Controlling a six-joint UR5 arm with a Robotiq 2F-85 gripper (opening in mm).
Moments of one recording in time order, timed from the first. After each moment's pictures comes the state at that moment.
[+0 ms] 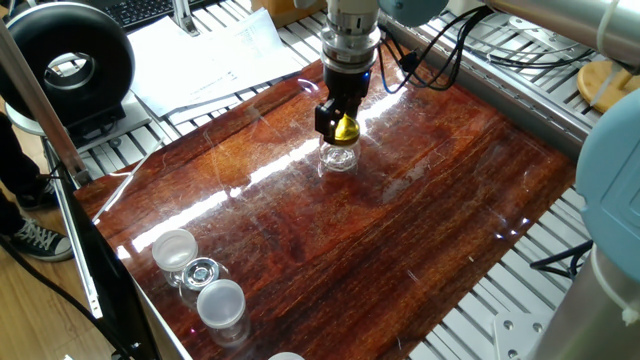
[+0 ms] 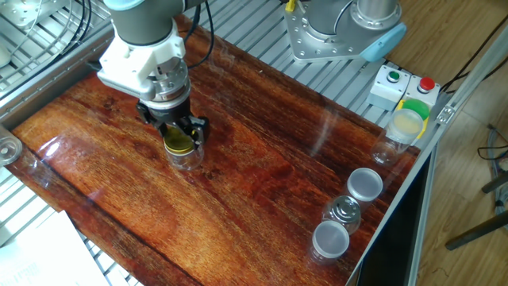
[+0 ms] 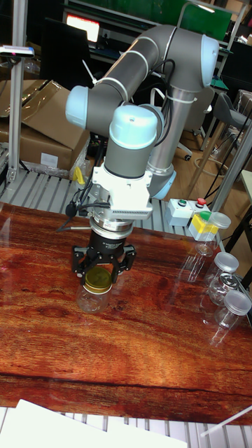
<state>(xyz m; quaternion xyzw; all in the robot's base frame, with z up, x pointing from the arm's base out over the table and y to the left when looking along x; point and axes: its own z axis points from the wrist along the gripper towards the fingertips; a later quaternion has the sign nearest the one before) 0.557 -0.023 0.070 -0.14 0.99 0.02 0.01</state>
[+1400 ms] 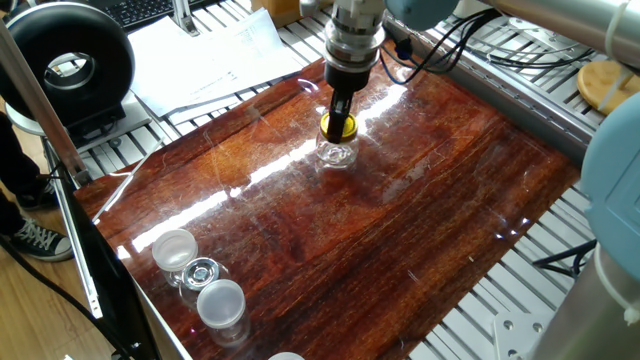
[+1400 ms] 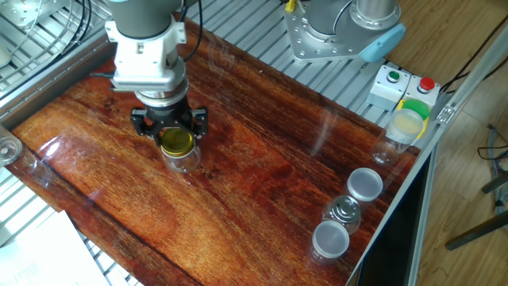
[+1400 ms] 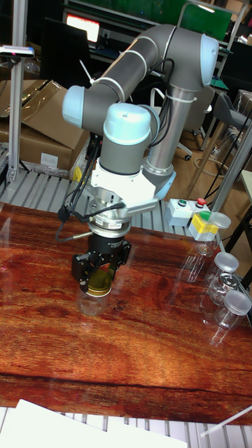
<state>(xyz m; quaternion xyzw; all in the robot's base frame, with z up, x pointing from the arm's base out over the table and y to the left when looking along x) 0.564 -0.028 0.070 -0.37 0.93 0.01 0.04</state>
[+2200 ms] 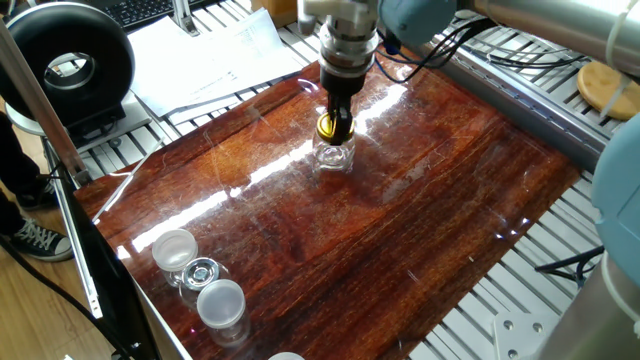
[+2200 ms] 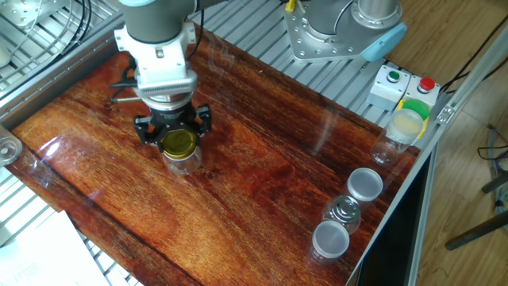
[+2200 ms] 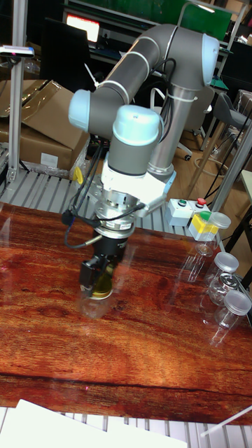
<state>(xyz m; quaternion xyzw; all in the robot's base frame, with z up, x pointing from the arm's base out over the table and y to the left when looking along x) 0.566 -0.028 0.073 -0.49 0.87 -0.02 0.04</state>
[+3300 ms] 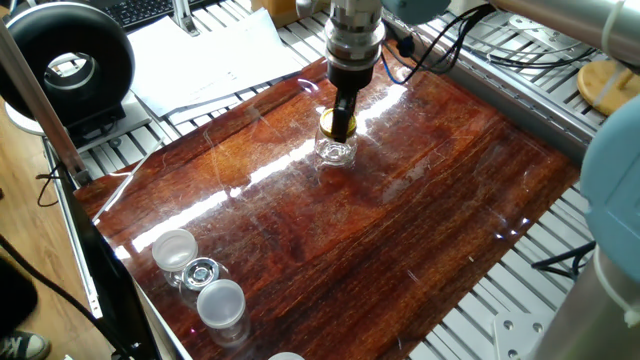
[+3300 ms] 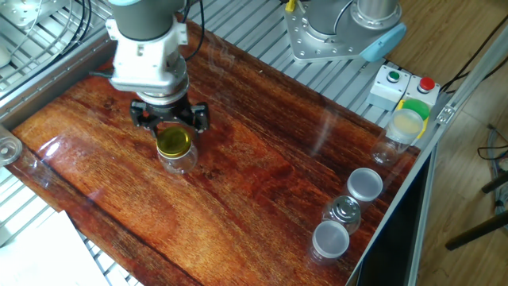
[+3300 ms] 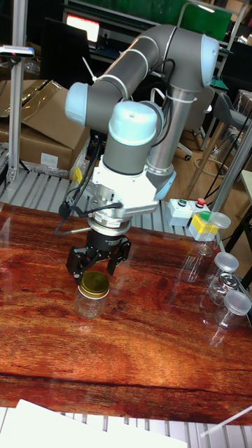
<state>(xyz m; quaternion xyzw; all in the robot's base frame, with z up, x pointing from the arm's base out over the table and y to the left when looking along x) 0.551 -0.033 0.075 -0.26 0.96 0.01 0.00</state>
